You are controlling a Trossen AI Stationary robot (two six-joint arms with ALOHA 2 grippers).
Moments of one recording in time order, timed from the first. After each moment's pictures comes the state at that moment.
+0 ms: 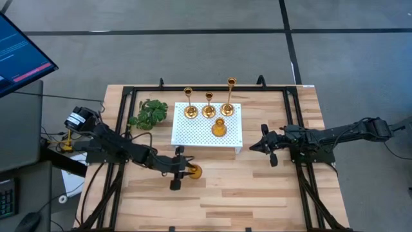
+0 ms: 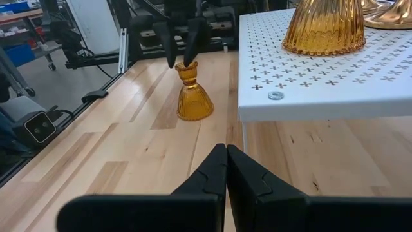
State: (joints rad) left arm -0.45 1.34 0.56 0.39 -0.31 -0.15; right arm 0.02 0.62 0.01 0.39 -0.13 0.12
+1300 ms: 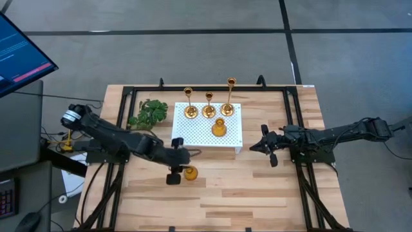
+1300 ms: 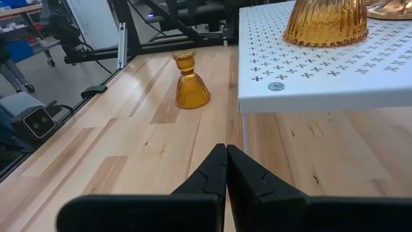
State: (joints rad) left arm -0.40 1.22 1.02 -0.50 -0.24 -0.18; right arm 0.02 0.62 0.01 0.37 -0.13 0.12
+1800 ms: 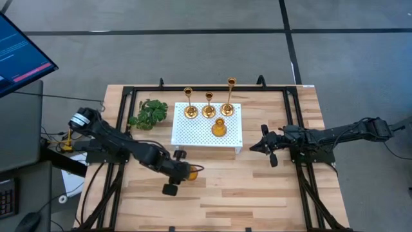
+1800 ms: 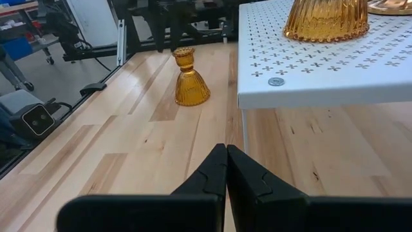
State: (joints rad) left arm -0.46 1.37 1.02 -0.52 -0.11 -0.13; right arm 0.02 0.62 0.01 0.36 -0.13 0.12
